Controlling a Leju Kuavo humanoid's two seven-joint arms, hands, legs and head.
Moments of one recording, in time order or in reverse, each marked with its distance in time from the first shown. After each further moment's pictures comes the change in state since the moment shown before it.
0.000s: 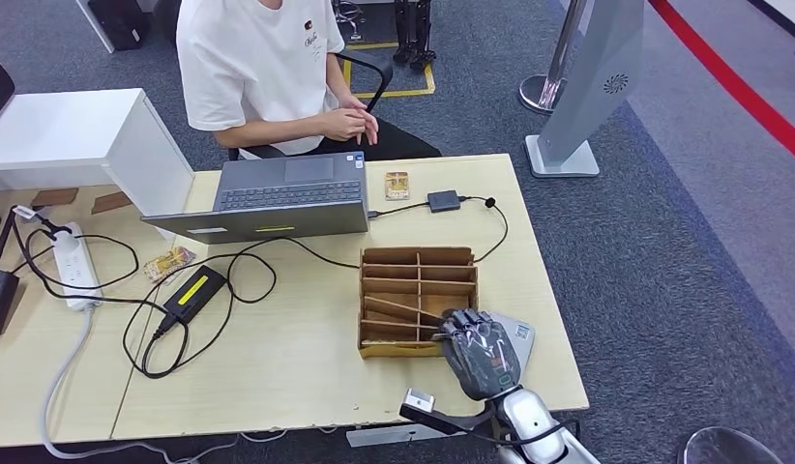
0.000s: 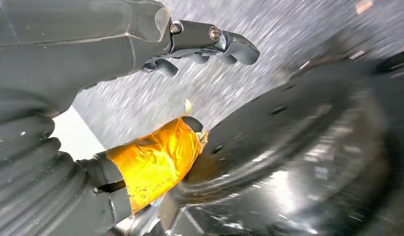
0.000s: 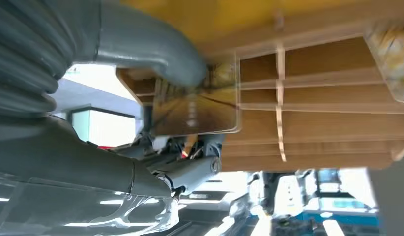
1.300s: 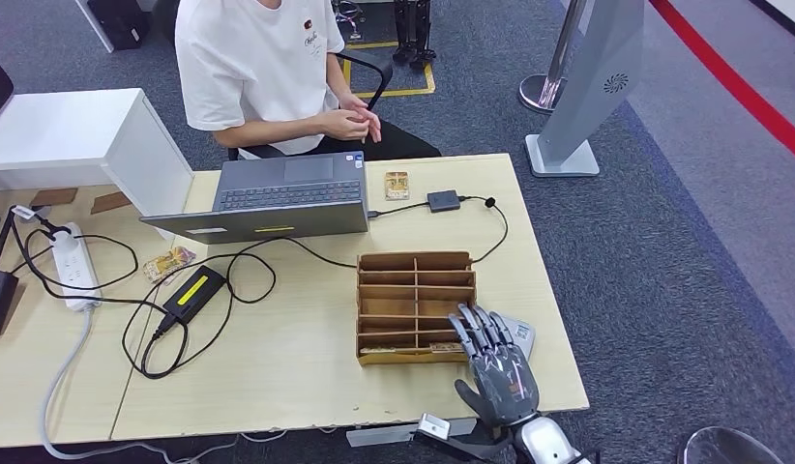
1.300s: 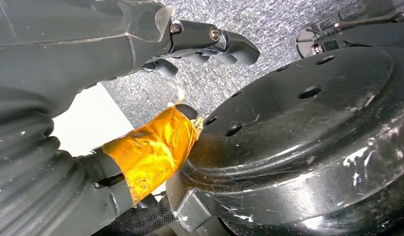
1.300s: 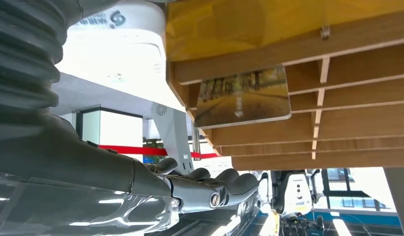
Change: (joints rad) left arm 0.006 -0.004 0.065 0.000 0.106 -0.127 0.155; right arm 0.116 -0.063 0.011 -0.121 0.036 -0.035 0.030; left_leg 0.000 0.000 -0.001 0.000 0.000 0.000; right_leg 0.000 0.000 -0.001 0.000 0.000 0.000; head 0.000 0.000
